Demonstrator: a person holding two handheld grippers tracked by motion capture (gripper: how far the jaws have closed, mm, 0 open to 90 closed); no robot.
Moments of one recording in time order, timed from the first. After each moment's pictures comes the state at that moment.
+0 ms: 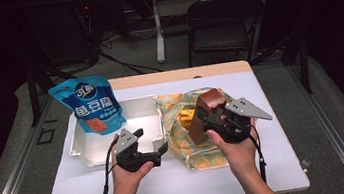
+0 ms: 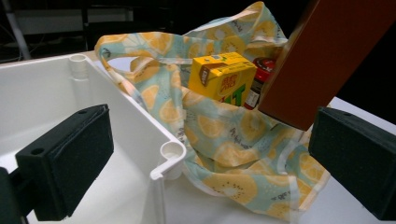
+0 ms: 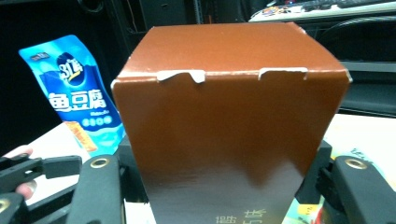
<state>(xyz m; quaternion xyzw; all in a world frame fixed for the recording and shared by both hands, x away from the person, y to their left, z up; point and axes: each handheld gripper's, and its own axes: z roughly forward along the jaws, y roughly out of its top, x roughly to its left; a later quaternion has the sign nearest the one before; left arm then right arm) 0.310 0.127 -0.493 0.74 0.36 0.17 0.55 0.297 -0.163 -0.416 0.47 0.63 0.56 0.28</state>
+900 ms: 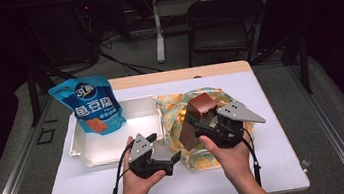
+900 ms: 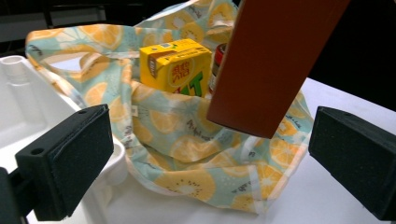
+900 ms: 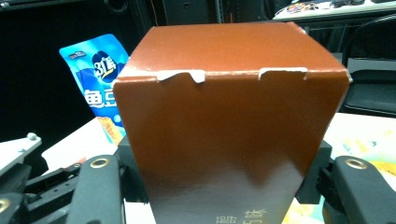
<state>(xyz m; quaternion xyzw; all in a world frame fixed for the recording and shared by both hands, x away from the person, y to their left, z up) 0.296 0.099 -0.502 0.76 0.31 0.15 0.55 0.288 -0.144 -0.413 0.44 0.64 0.58 0.25</state>
